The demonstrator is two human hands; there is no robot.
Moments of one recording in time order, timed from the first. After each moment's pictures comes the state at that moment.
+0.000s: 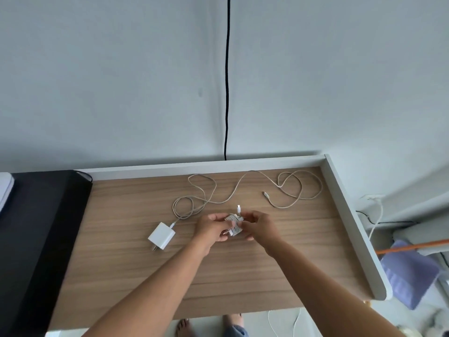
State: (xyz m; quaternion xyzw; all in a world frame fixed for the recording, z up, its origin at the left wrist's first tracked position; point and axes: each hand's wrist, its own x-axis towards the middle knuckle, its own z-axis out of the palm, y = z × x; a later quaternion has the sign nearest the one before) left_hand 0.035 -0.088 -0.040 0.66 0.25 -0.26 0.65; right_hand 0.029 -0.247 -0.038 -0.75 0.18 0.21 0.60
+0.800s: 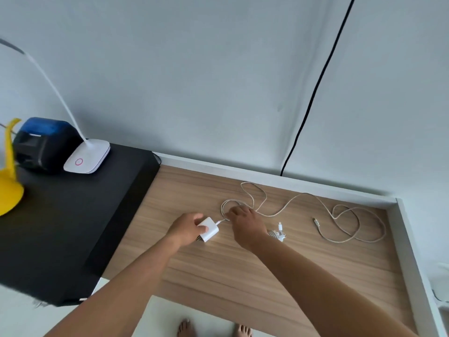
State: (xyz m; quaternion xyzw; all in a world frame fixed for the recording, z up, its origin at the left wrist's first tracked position) left_hand 0.006 0.078 -0.027 0.87 0.23 -0.20 0.39; right_hand 0.066 -0.115 -0.030 -0.93 -0.33 0.14 0.08
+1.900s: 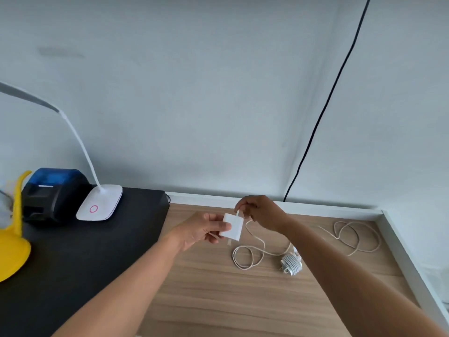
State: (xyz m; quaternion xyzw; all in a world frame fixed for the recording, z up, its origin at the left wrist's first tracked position) left_hand 0.045 0.132 0.075 0.69 0.05 -0.28 0.66; right_hand 0.099 -0.080 0.099 -0.86 -0.16 0.19 0.45
